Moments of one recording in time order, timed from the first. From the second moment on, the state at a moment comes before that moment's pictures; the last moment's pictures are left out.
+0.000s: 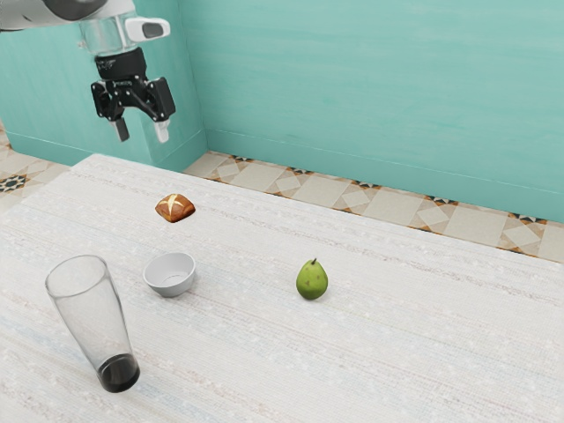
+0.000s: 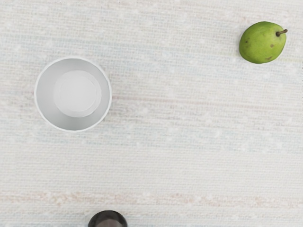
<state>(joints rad) 0.09 0.10 0.02 -1.40 -0.11 1.40 0.03</state>
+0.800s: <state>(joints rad) -0.34 0.40 0.02 -1.66 0.16 2.12 -0.39</state>
